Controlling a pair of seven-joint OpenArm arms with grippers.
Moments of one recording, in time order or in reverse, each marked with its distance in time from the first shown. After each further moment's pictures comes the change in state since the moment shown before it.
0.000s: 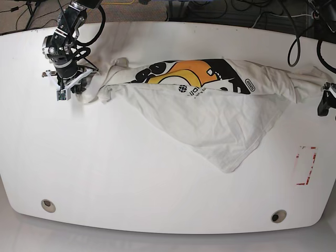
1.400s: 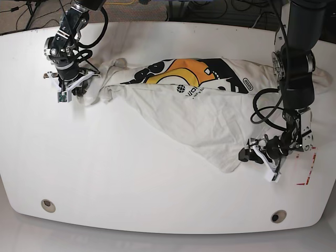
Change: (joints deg) left arm -41.3 17.1 34.1 -62.7 31.3 0.4 -35.5; right arm 1.0 -1.3 0.3 0.0 -0.2 -0.2 0.1
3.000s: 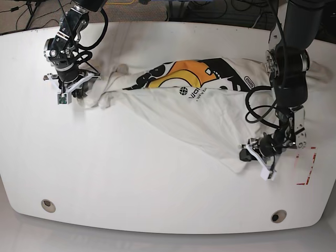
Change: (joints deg) left arm 1.1 2.1 -2.4 2.0 -0.3 2.8 0.3; right arm 0.8 0.0 0.0 0.0 0.0 0.0 0.0
